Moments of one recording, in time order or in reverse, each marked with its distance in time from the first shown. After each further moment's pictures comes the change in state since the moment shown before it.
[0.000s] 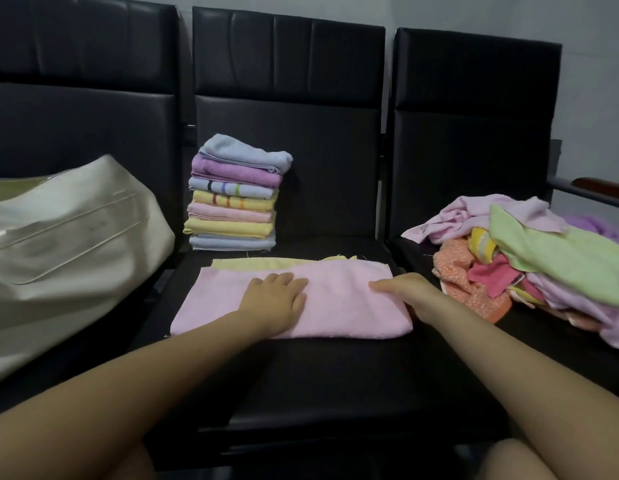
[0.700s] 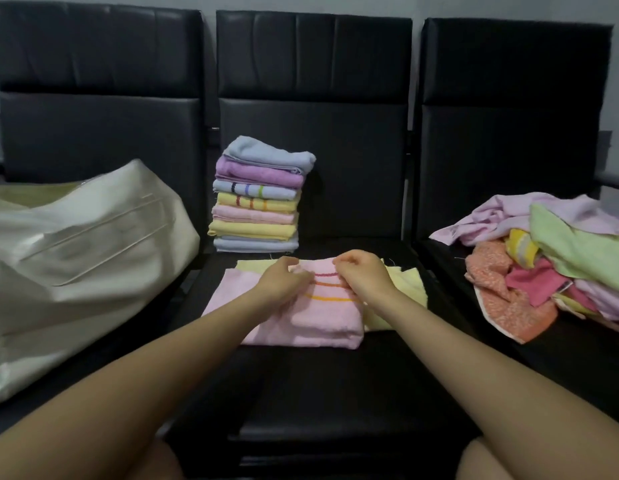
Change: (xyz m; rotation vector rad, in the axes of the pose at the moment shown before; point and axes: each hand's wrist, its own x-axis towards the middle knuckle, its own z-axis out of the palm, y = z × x) left_hand 0.012 -0.021 -0.023 -1.105 0.062 -0.464; right_hand -0.006 -0.047 0.096 -0.129 -0.003 -0.416
